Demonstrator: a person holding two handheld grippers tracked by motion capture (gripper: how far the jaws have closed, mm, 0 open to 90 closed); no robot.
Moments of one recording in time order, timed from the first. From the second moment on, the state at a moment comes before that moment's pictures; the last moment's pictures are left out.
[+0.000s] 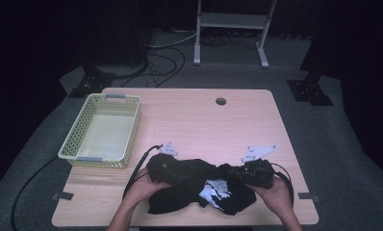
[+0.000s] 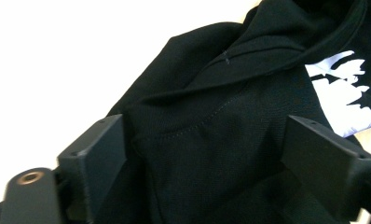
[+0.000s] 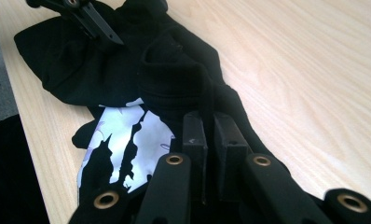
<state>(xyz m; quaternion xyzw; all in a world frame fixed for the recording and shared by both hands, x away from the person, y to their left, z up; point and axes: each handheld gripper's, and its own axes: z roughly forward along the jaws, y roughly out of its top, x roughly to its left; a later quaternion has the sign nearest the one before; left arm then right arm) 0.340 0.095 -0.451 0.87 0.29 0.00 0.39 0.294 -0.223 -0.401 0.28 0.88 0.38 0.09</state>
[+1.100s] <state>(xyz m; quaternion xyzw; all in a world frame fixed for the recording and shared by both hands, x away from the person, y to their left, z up) 0.320 0.113 -0.424 0.87 0.23 -0.04 0.43 0.272 -0.255 -0.412 0.28 0.86 0.44 0.02</state>
